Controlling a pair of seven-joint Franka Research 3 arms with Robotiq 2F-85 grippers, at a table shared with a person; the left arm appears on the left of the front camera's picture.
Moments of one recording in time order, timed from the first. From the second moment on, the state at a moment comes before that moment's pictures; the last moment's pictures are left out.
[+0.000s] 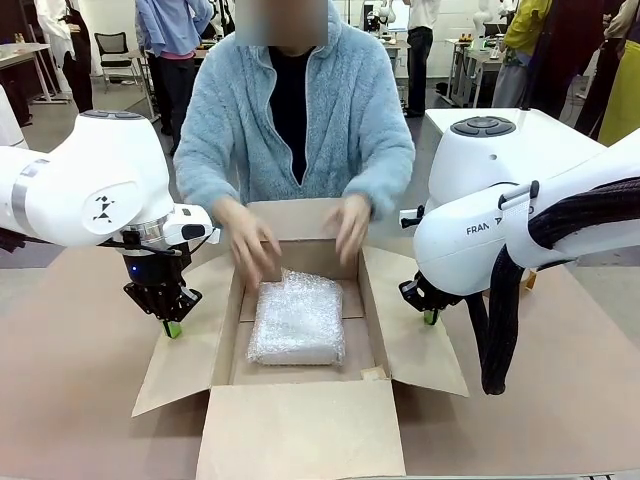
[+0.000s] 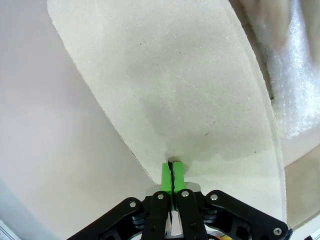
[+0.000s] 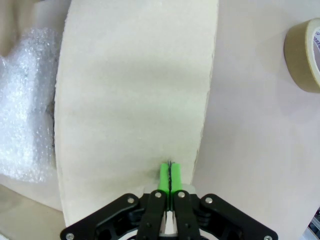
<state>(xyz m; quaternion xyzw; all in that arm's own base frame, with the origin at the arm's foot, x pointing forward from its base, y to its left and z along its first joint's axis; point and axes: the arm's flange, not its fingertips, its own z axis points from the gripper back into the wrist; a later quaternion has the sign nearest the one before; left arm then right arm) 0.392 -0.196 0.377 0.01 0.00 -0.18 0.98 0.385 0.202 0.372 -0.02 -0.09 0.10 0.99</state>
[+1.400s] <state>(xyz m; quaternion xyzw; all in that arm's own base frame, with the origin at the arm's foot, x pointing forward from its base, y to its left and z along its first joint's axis) 0.348 -0.090 0.508 -0.08 -0.01 -0.43 0.90 0.350 0.071 0.500 -0.01 -0.17 0.33 0.93</state>
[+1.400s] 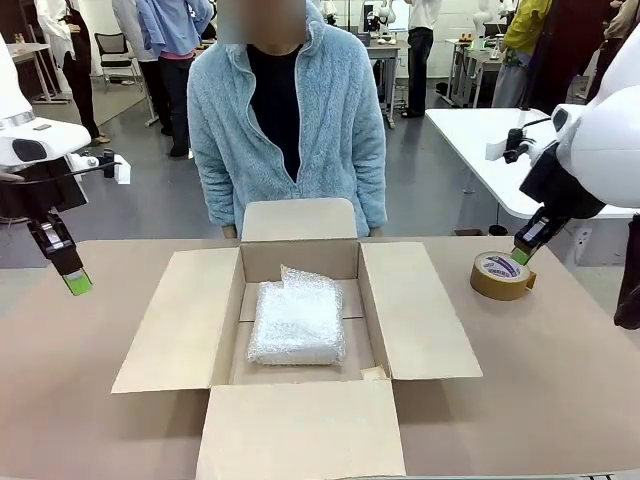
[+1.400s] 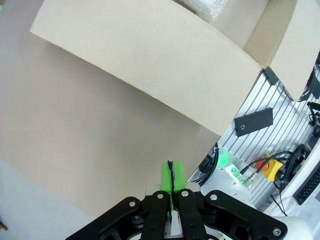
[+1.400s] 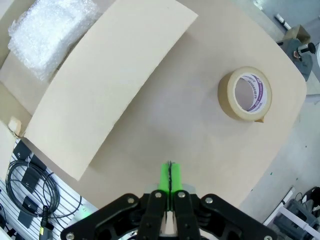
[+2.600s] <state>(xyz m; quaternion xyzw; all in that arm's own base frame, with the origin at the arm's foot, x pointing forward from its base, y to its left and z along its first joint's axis) 0.359 -0.064 0.514 0.04 0.03 -0.58 0.82 0.380 -0.002 0.469 0.07 -0.07 0.62 0.78</state>
